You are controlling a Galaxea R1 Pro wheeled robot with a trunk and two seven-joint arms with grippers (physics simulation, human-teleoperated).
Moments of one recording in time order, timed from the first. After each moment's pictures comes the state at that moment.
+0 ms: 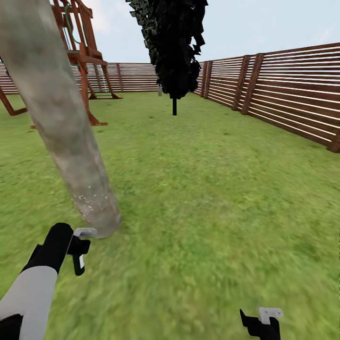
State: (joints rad) left arm -0.79 0.14 0.34 -0.79 -0.65 0.98 -0.50; right arm -0.42 -0.11 -0.53 -0.15 0.41 -0.43 0.10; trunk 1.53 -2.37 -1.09
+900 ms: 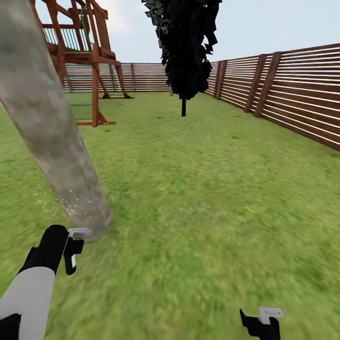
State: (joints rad) left arm -0.79 0.15 0.41 -0.78 -0.64 0.93 -0.38; right arm -0.42 -0.11 -0.53 -0.15 0.41 -0.43 0.10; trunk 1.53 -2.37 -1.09
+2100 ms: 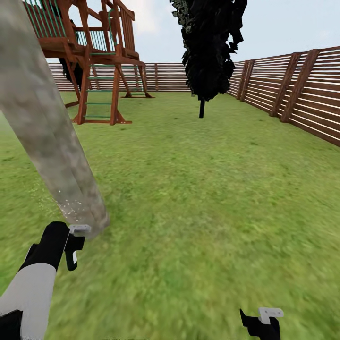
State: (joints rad) left arm -0.81 0.14 0.41 -0.79 -0.64 0.94 -0.37; right arm -0.42 -0.11 -0.53 -0.15 0.41 -0.43 0.10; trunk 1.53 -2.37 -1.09
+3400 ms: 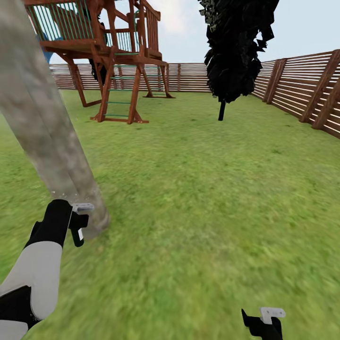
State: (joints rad) left arm -0.95 0.11 0.41 -0.83 -0.64 1.00 -0.37; right arm -0.42 -0.12 -0.53 -0.15 0.41 -0.43 0.10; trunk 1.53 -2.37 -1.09
